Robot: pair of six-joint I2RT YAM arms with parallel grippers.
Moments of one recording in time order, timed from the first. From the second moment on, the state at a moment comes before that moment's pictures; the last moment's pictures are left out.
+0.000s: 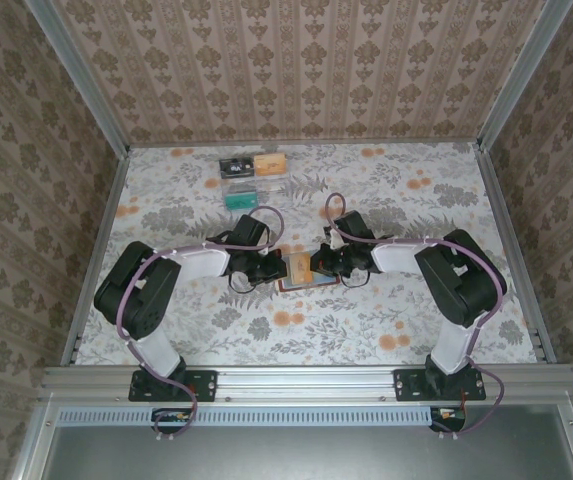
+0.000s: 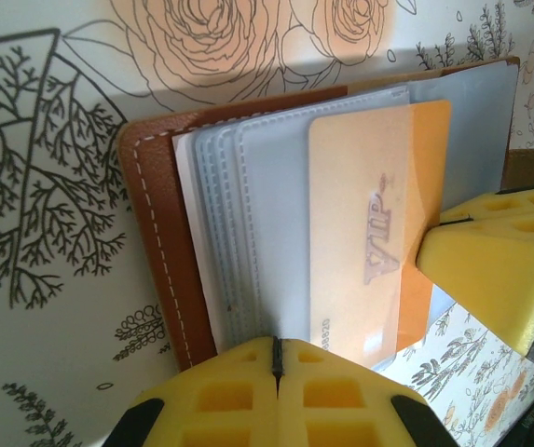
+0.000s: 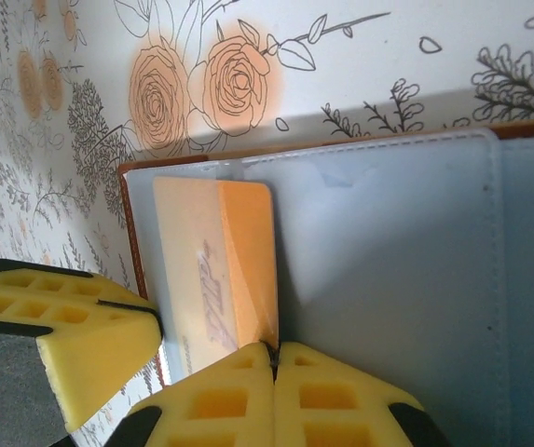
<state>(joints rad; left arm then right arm) -0.62 1.71 0.84 -0.18 0.47 -0.74 0.49 1.80 0.86 -0.01 -0.50 0.74</state>
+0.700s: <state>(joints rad) -0.60 1.60 0.85 -0.25 0.46 -0.73 0.37 1.52 0.78 -0.11 -0.51 0.68</state>
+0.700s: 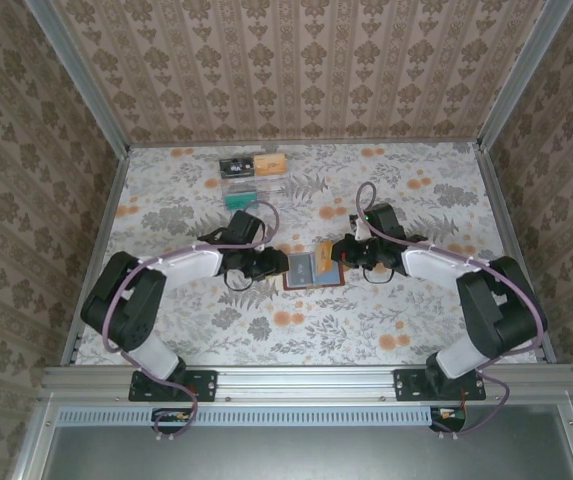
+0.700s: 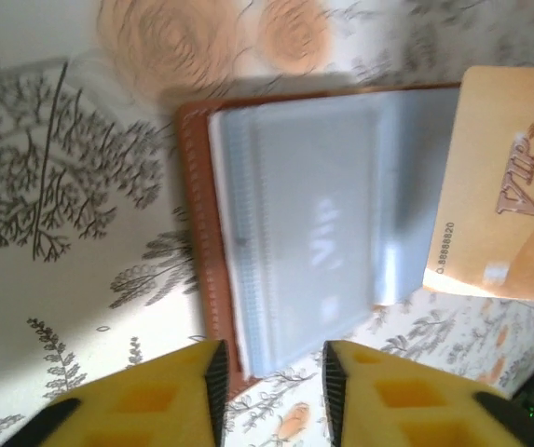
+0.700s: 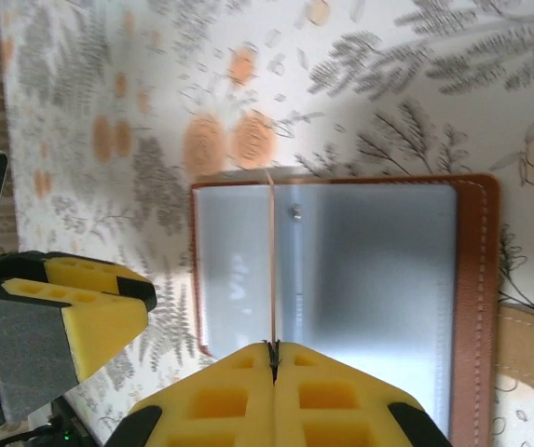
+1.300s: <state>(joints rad) -0.55 1.46 0.87 0.15 0.66 -0.98 0.36 1.38 0.85 0.00 -0.63 0.75</state>
